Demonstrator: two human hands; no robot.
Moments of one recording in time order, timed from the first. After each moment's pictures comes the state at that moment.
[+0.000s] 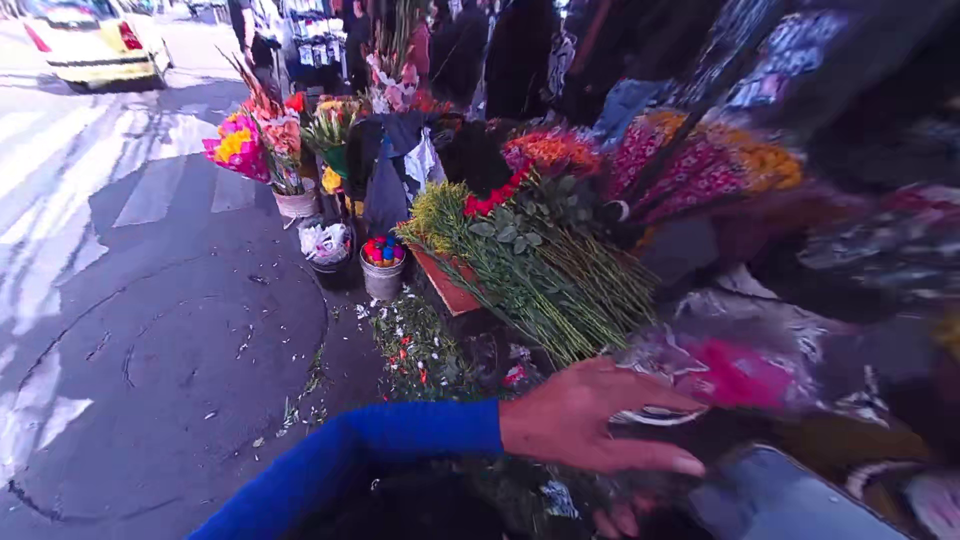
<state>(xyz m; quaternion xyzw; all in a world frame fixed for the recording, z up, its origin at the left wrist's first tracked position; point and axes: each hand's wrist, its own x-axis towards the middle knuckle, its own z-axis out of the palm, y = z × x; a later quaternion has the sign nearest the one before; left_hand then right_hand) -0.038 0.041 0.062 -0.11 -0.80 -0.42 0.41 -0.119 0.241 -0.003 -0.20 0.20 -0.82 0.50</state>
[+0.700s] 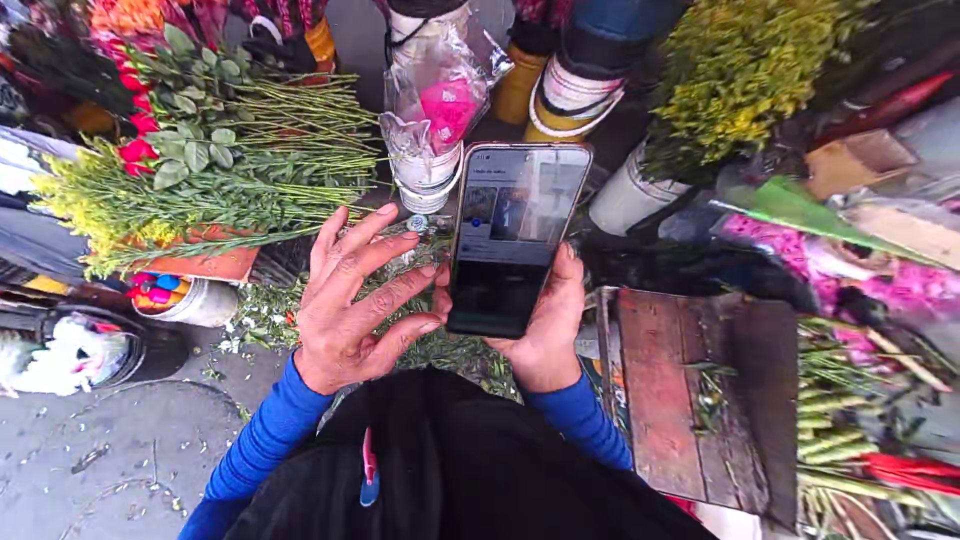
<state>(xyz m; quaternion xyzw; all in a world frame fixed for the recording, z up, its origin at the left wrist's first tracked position) -0.056 0.064 0.037 -0.28 -0.82 -0.29 0.40 -0.123 0.282 -0.004 -0.18 0.08 -0.91 0.36</state>
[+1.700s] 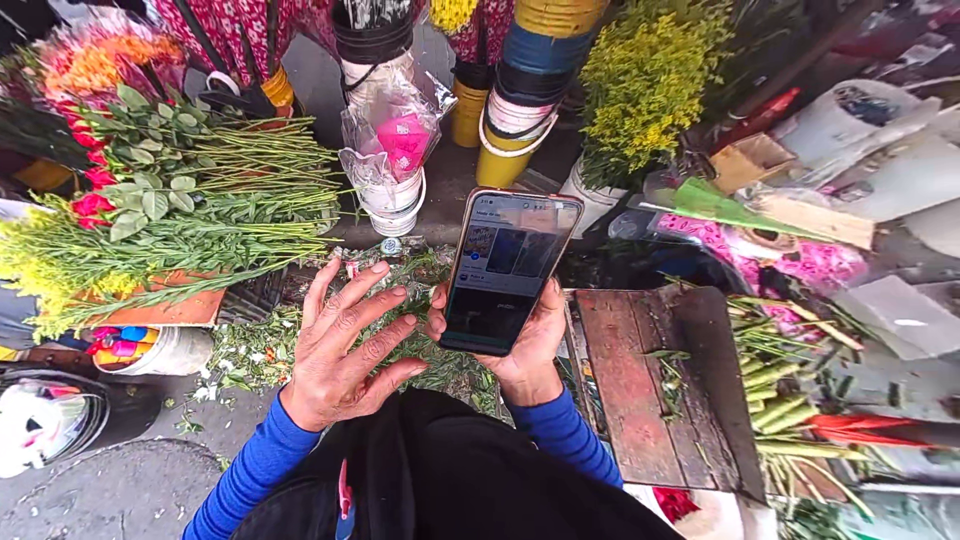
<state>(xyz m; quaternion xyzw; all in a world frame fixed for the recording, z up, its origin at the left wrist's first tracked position) -0.061 0.087 0.023 -0.33 -0.83 -0.25 0.37 -0.129 0.317 -0.024 -0.23 0.09 -0.92 0.30</state>
